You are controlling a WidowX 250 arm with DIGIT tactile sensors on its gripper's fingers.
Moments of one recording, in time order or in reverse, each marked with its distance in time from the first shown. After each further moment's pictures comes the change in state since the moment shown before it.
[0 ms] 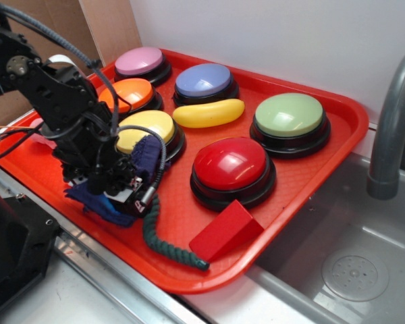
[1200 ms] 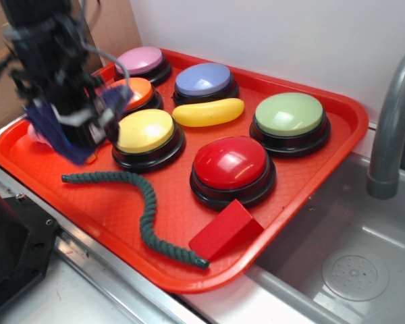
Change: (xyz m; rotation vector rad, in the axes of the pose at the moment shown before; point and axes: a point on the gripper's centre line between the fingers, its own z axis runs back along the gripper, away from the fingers) arm 0.019 0.017 0.105 0.066 0.150 0.088
